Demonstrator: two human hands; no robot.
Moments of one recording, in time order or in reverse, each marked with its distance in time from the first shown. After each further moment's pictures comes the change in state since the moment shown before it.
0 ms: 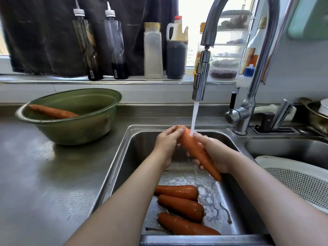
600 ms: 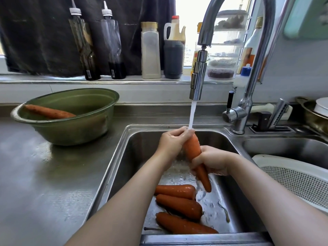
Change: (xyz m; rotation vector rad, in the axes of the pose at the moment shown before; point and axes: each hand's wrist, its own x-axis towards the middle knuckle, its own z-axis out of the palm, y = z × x) left_hand -0.009 0.000 0.011 0.173 -0.072 0.105; right_hand -0.001 0.012 -0.008 -0.261 -0.087 0.124
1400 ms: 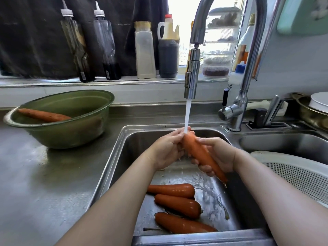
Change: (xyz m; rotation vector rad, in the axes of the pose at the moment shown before) left_hand 0.006 0.000 -0.010 -0.296 -0.284 -0.263; right_hand -0.008 0.006 -0.026 0.289 -0.226 0.022
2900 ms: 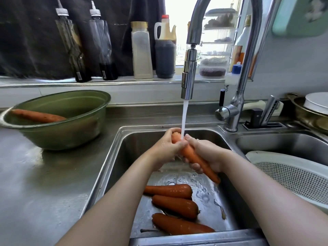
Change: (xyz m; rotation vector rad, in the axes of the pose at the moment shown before) left_hand -0.001 -0.002 -0.003 0.555 0.052 0.125; right_hand 0.013 -0.007 0.032 -0.087 0.289 -0.077
